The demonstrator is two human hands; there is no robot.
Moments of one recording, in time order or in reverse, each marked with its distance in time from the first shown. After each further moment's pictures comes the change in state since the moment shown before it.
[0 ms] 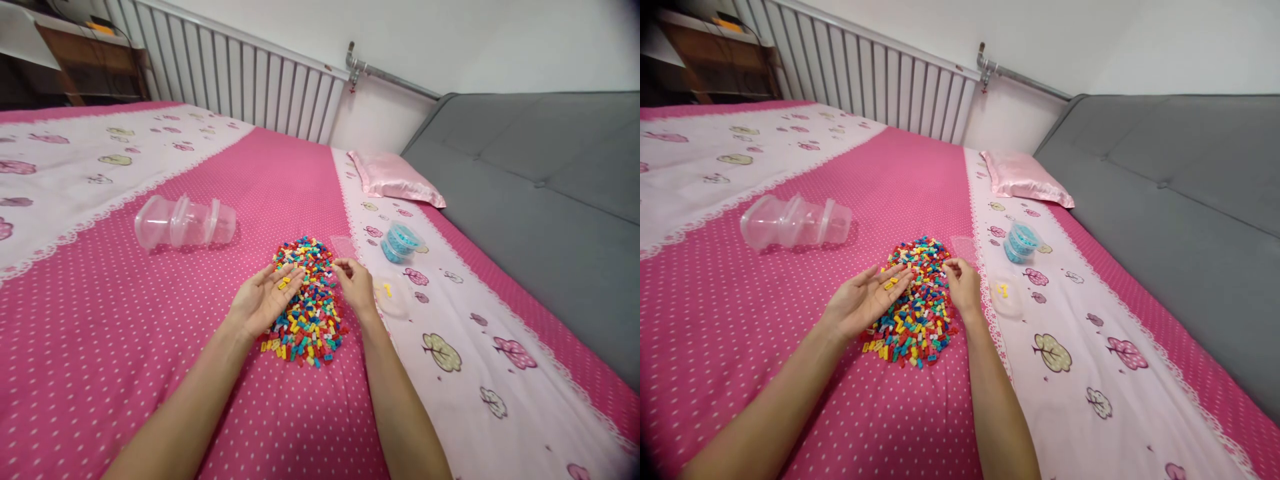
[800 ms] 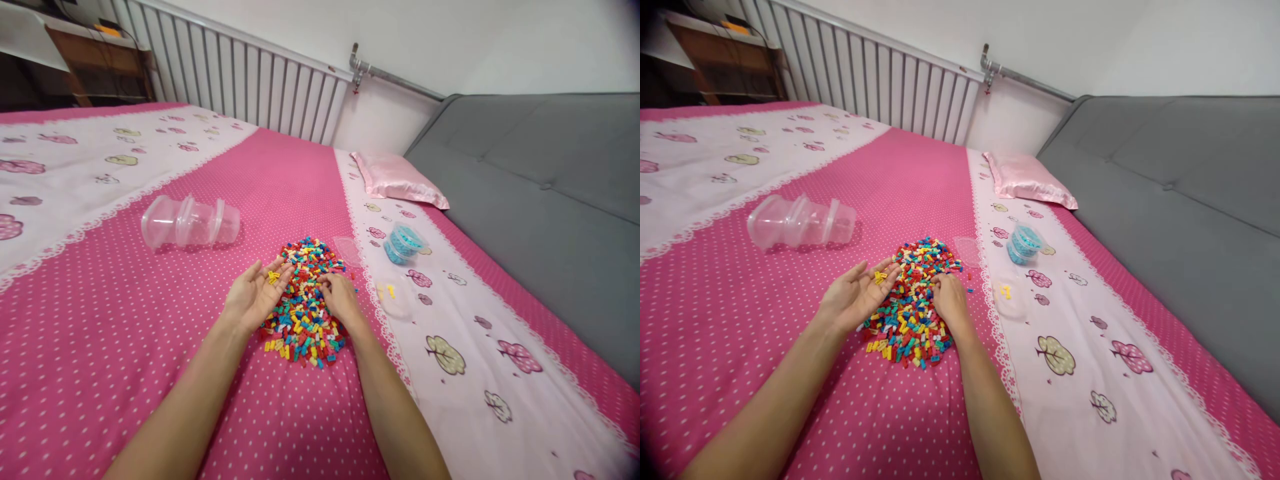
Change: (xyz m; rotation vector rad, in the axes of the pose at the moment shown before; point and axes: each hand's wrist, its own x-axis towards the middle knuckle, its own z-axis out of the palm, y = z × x) left_hand -0.003 0.014 0.002 -0.034 0.104 0.135; right_hand -0.012 0.003 0.028 -0.520 -0.257 -0.007
